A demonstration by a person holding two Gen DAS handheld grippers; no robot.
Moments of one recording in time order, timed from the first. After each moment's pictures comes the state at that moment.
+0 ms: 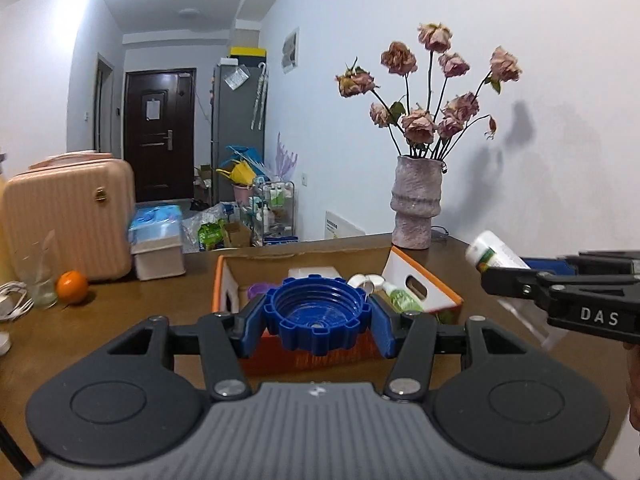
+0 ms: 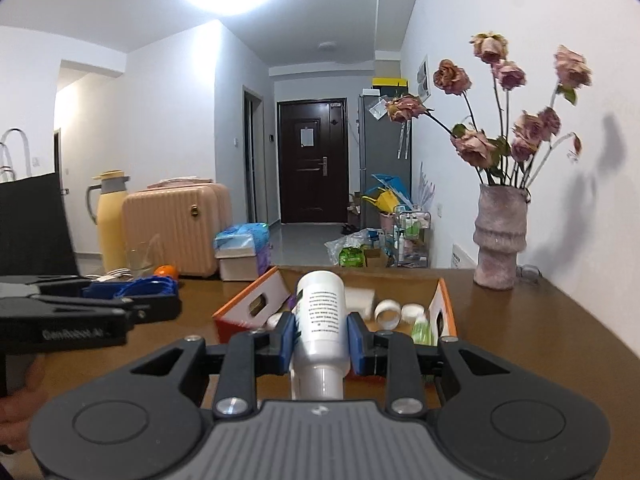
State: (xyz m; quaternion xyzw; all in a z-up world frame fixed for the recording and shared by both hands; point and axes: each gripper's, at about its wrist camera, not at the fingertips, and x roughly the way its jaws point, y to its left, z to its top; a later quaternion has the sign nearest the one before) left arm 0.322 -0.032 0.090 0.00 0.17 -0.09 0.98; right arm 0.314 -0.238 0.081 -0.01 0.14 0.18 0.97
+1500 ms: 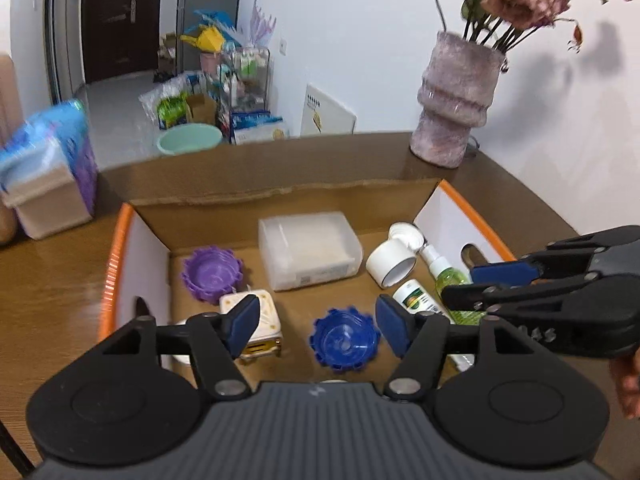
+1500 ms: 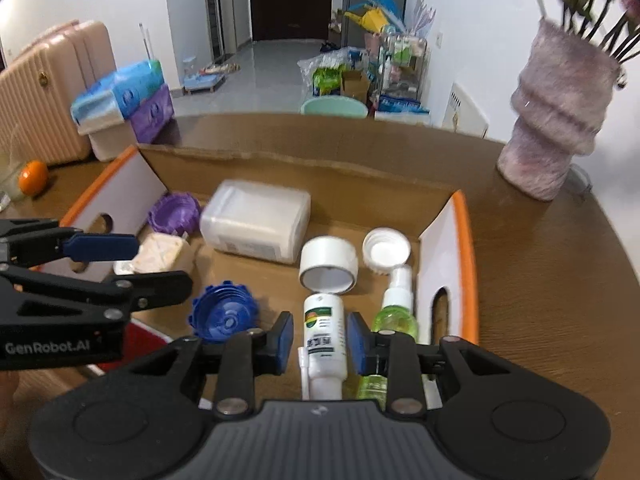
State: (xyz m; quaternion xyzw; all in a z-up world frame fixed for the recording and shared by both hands) left arm 0.578 -0.043 0.043 -0.01 0.37 -0.12 0.92; right arm 0.618 -0.213 0.027 -0.07 0.43 0.14 0.89
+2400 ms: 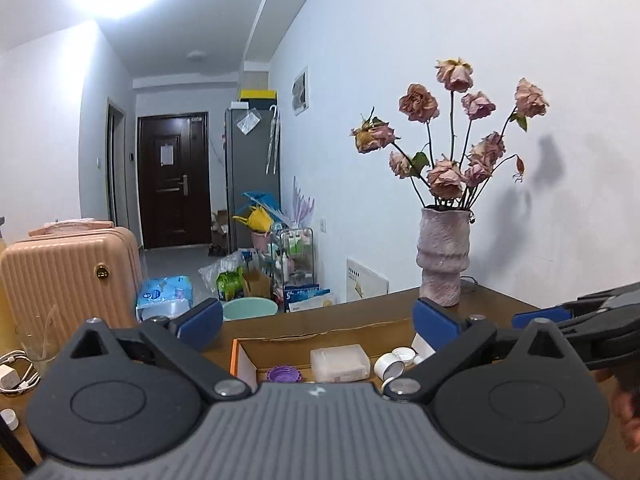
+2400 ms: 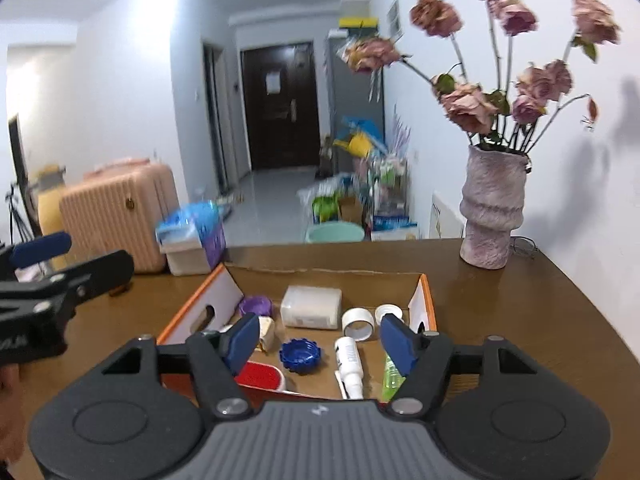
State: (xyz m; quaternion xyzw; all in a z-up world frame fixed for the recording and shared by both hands) left arm 0.374 -0.040 0.134 0.03 0.10 -0.05 0.99; right arm 0.432 -0.235 0.112 0.02 0.23 0.14 0.96
